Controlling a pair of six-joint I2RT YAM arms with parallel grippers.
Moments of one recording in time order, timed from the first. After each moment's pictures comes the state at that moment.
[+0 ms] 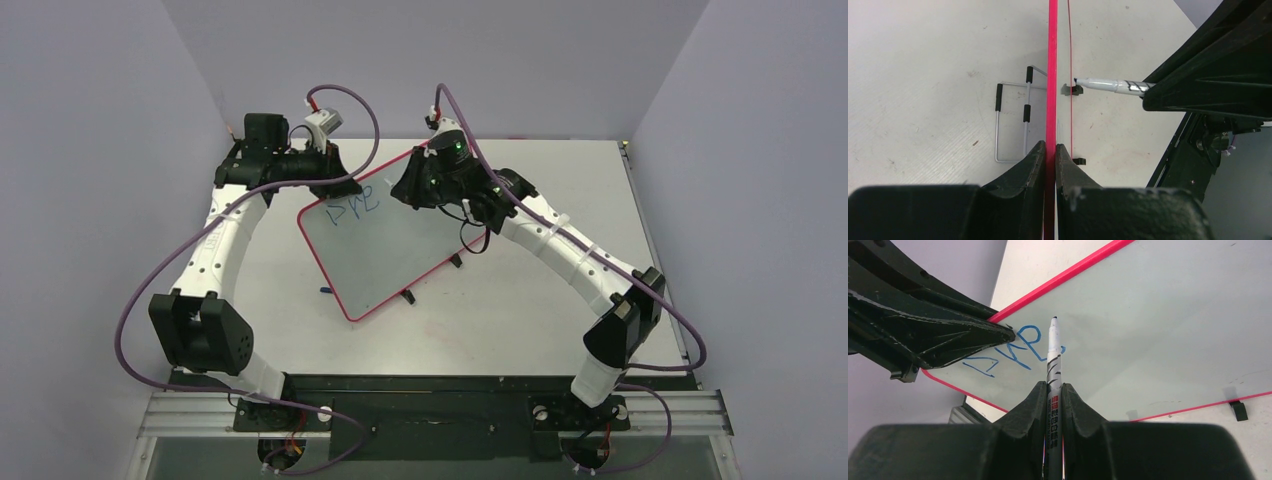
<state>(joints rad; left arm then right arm) -0.11 1.57 1.59 -0.71 0.84 0.12 0.78 1.70 1.78 -0.58 0.01 0.70</state>
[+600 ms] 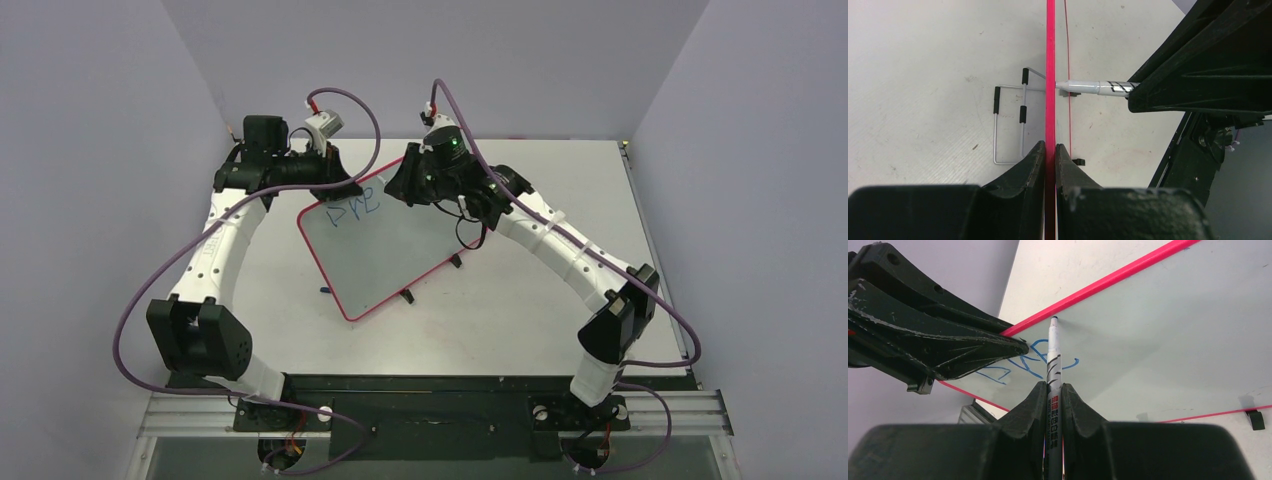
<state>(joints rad) -0.11 1.54 1.55 -0.68 0.86 0.14 0.78 1.74 1.83 -0.58 -0.01 0.71</state>
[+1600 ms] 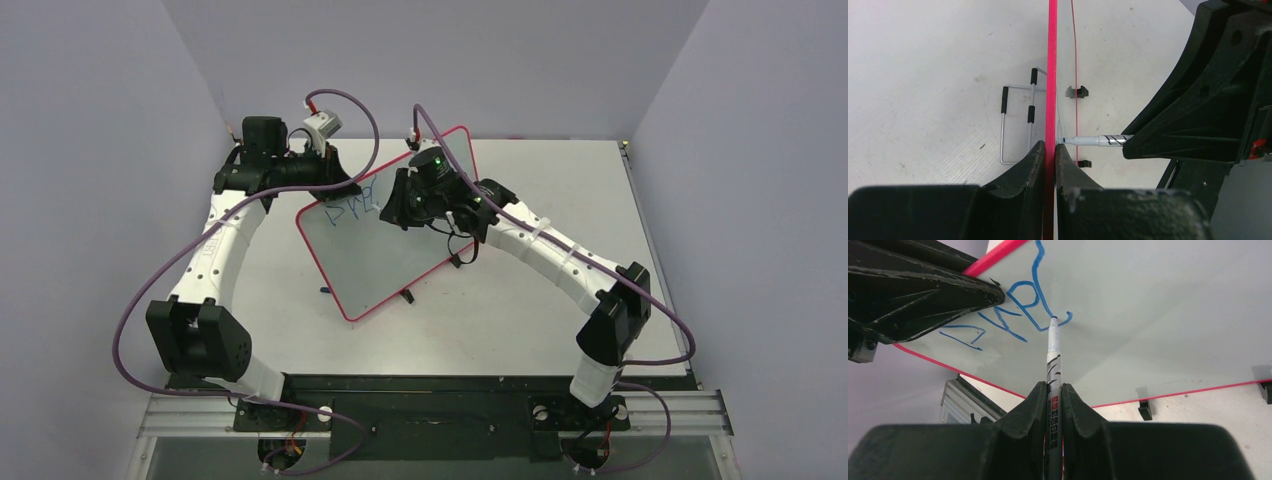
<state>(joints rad) -0.11 1.53 1.53 -0.65 0.83 0.14 0.83 1.75 1.75 -0.60 -0.03 0.72</state>
